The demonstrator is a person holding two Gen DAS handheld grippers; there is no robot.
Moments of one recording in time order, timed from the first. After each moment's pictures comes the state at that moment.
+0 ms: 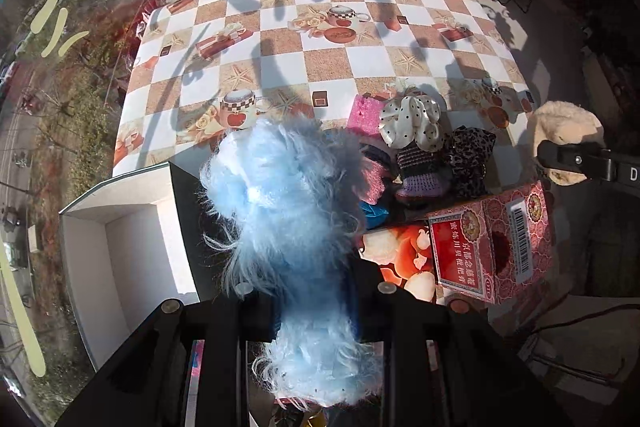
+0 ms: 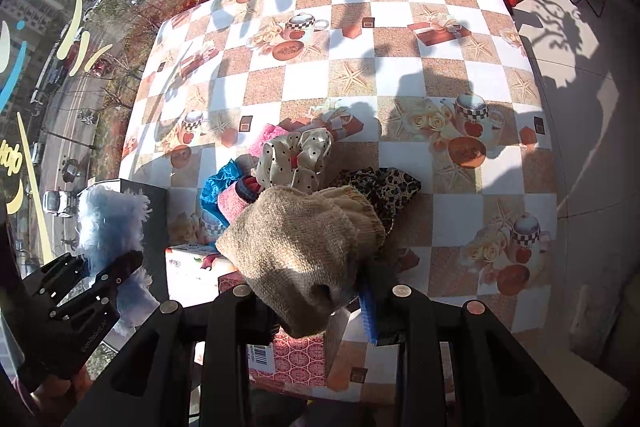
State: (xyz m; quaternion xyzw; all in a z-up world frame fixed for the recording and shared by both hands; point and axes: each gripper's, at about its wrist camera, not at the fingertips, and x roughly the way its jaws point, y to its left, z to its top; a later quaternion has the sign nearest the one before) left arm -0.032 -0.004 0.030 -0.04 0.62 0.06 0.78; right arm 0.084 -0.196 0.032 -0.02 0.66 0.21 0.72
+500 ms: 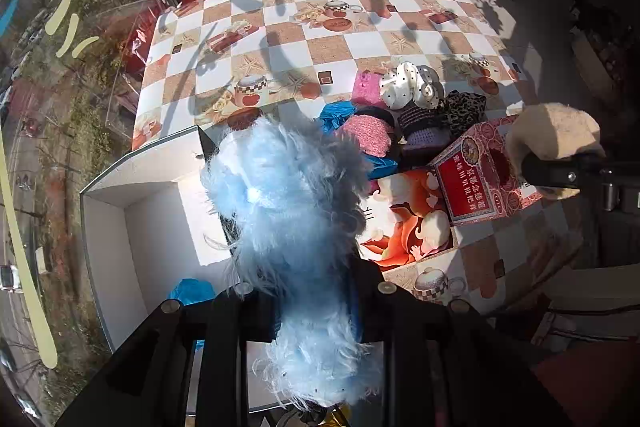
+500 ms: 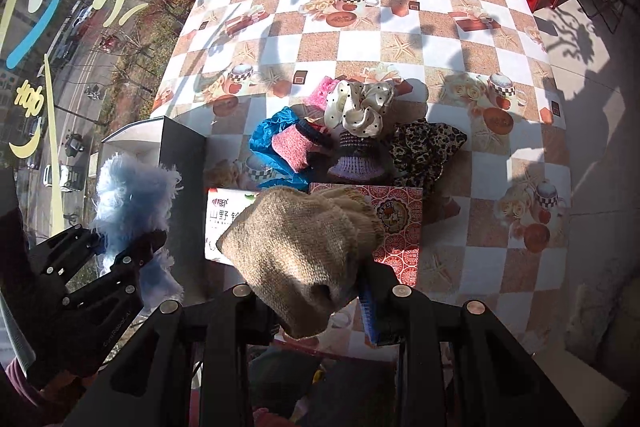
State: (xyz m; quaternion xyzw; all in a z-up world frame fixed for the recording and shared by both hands) left arm -0.088 0.004 0.040 -0.02 0.61 0.05 0.79; right arm 0.007 -0.154 0.049 -0.05 0.66 0.24 0.71
